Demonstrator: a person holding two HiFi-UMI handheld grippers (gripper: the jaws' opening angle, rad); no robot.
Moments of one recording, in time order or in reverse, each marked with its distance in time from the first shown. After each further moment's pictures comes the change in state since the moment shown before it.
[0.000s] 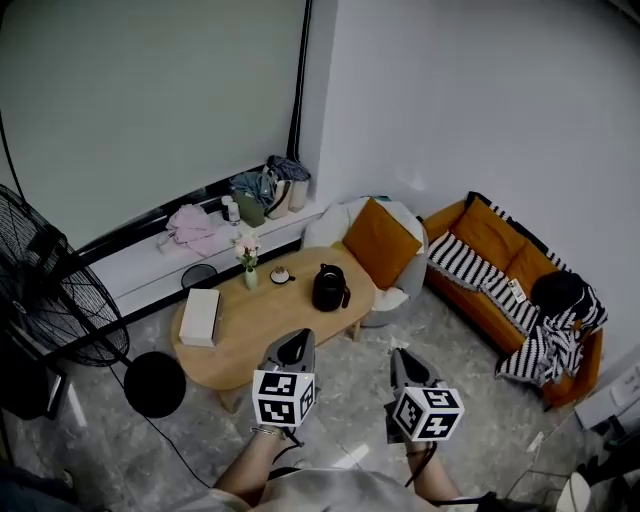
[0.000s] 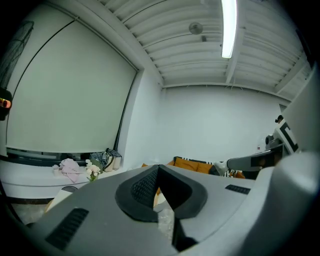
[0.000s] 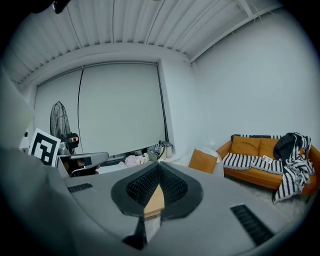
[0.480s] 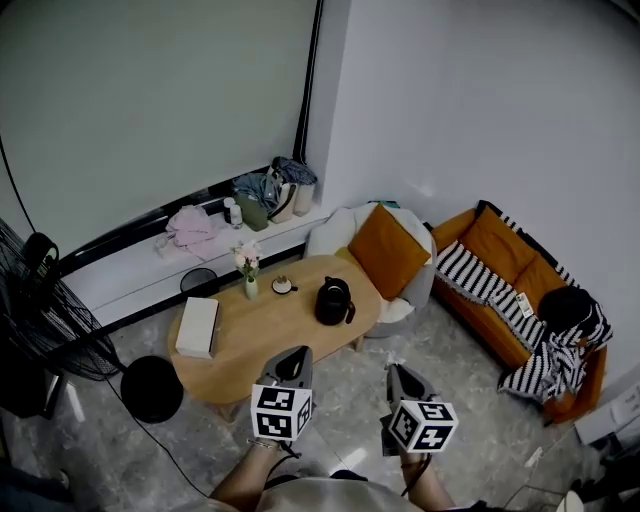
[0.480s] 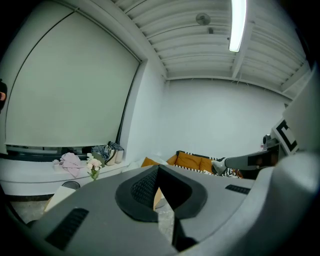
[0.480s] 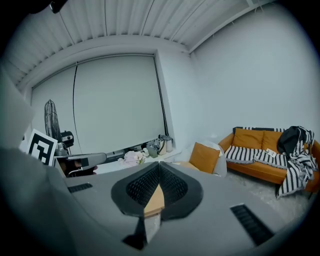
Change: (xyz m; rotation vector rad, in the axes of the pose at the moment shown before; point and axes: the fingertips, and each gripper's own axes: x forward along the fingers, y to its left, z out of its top) left arm 0.040 0.030 -0.021 -0.018 0.077 0.019; right arm 0.059 -0.011 -0.012 0.032 0.072 0.006
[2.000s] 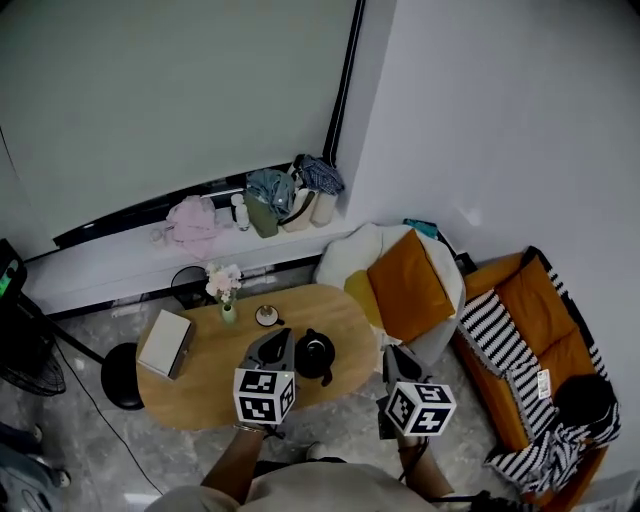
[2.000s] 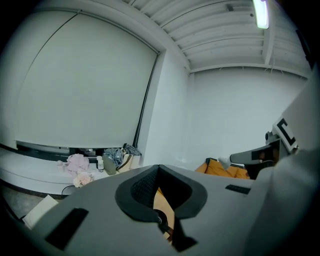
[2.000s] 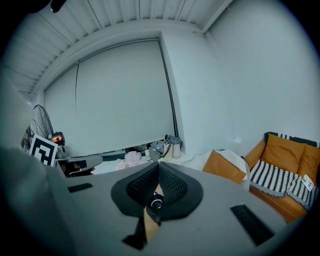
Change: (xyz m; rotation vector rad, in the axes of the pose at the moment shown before) left arm 0.257 0.085 0.060 -0.083 -0.018 0.286; right arm 0.282 -0.124 0.131 -0.099 0.082 0.231
